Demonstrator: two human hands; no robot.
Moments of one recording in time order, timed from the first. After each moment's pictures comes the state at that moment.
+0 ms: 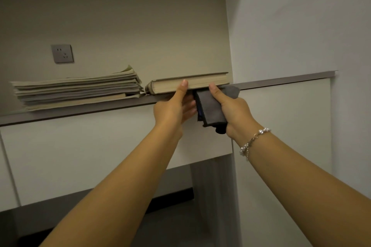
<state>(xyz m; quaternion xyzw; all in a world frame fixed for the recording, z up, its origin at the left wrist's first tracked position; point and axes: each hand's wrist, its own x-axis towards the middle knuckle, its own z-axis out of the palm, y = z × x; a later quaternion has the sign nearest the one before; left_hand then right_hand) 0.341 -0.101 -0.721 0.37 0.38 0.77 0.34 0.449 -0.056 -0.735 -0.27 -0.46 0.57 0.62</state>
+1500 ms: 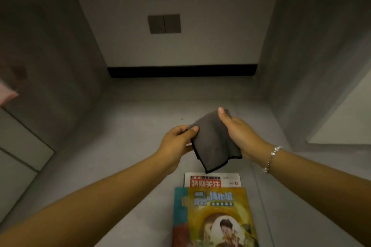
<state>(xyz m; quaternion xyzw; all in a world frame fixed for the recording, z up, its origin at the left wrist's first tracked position) 0.163 -0.300 -1.134 0.20 0.63 0.61 0.44 0.284 -0.186 -1.124 -0.41 -0.65 0.62 0.16</state>
